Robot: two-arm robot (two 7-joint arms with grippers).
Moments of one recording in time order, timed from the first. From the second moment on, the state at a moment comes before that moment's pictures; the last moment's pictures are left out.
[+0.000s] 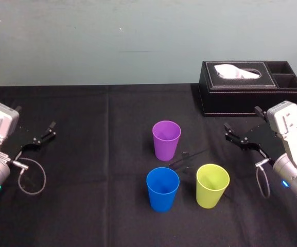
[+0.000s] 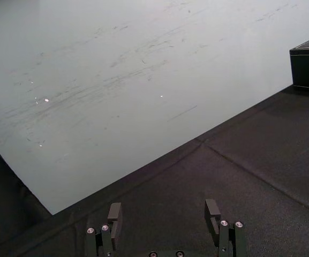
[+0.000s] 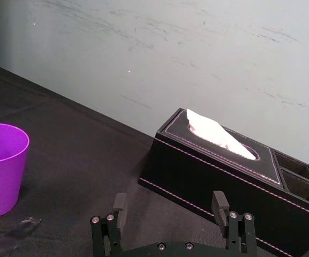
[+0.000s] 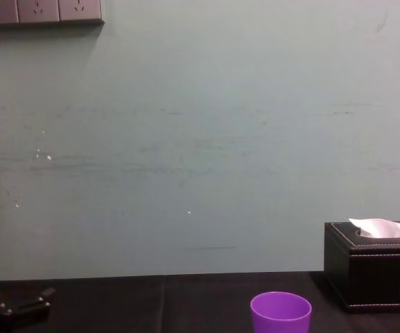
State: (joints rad) left arm -0.20 0.60 0.45 -1.41 -0.25 -0.12 0.03; right arm 0.20 0.60 -0.45 -1.41 0.25 -0.12 -0.03
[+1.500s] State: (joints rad) left arm -0.20 0.60 0.45 -1.41 -0.25 -0.12 0.03; right arm 0.20 0.60 -0.45 -1.41 0.25 -0.12 -0.03
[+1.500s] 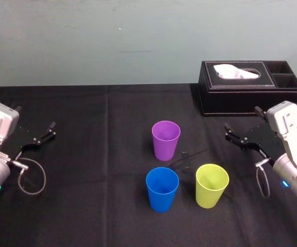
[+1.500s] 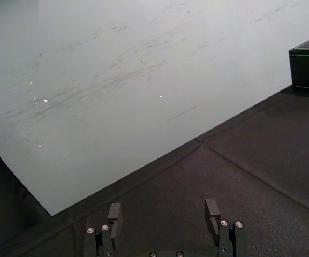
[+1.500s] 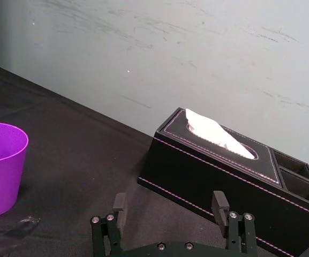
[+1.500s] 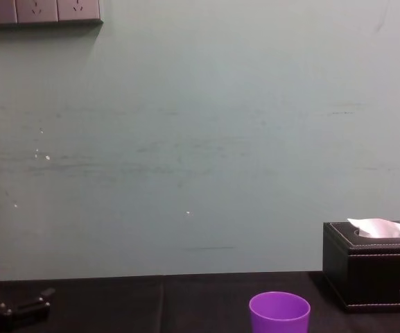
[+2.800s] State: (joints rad) left arm -0.20 0.60 0.45 -1.41 -0.25 -0.12 0.03; right arm -0.20 0.86 -0.17 -1.70 0.57 -0.27 0.41
